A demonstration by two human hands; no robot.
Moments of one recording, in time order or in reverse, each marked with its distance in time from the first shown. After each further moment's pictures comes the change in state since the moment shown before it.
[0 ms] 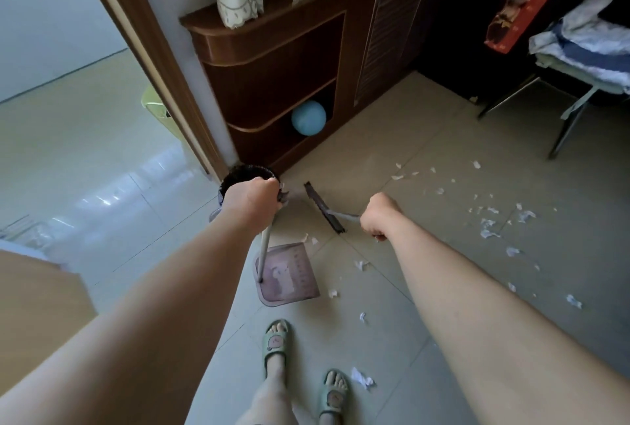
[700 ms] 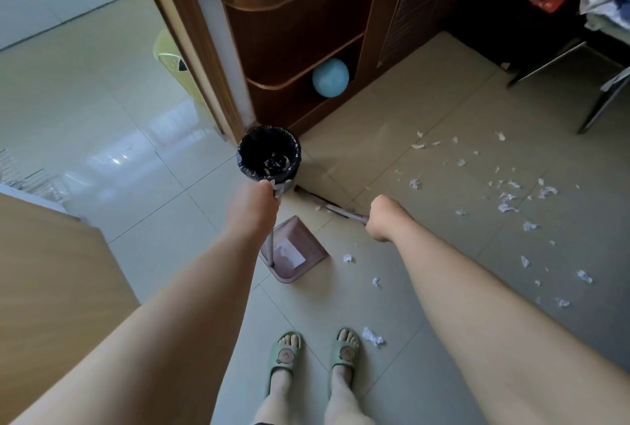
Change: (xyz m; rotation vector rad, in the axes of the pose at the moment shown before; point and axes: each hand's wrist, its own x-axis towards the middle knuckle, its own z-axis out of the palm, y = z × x) left_hand -0.058 -0.054 0.078 -0.357 0.003 -0.292; right_hand -0.037 -0.015 0.082 -0.248 -0.092 -0.078
